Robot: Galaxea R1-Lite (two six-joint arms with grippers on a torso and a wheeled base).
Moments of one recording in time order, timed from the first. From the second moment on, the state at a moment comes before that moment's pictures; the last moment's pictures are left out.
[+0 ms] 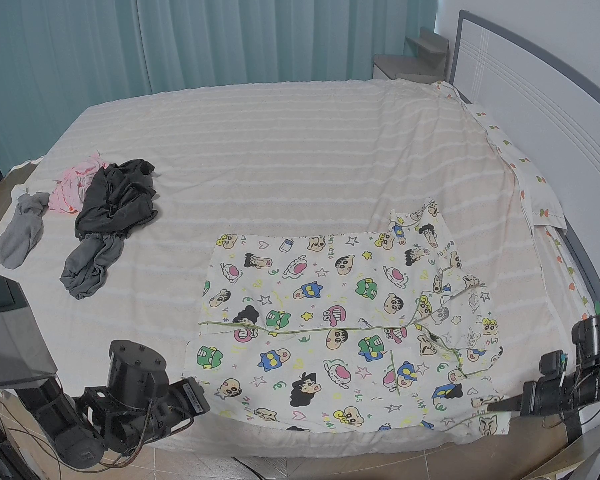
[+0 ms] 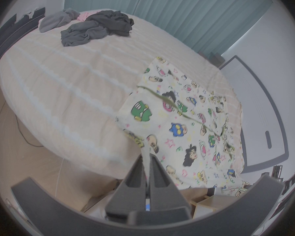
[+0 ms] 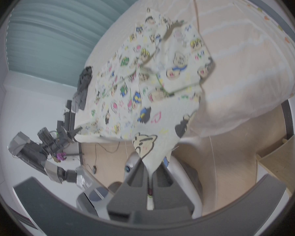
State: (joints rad) left arm -0.56 1.91 -0.16 -1.03 0.21 -0.85; right arm -0.07 1.65 -0.11 -0.51 0.59 0.20
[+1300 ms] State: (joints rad) left arm -0.37 2.18 -0.66 -0.97 0.20 -0.78; right arm -0.12 1.82 -0.40 -0.82 0.59 0.46
